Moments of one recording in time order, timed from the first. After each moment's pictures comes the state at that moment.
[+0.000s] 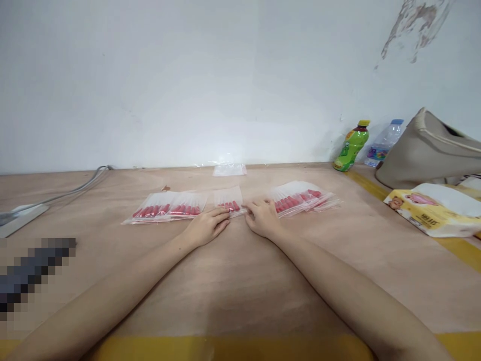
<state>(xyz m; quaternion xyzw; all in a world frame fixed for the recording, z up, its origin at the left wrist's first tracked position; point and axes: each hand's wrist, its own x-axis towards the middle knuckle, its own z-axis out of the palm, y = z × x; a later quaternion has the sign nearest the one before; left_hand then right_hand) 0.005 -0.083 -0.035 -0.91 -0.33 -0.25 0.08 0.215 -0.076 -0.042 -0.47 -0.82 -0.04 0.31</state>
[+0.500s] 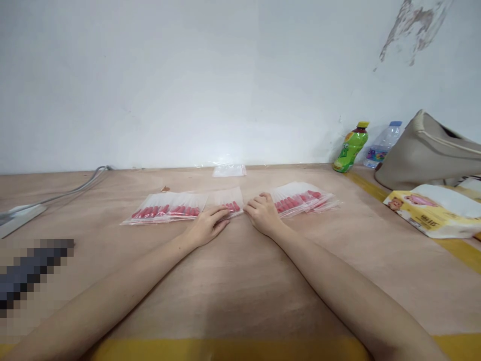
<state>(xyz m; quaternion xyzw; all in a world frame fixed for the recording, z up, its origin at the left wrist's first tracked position) 0.006 -0.079 -0.040 -0.89 -0.33 -0.30 0.09 0.220 -0.059 -0.043 -0.36 -0.85 -0.24 0.30</state>
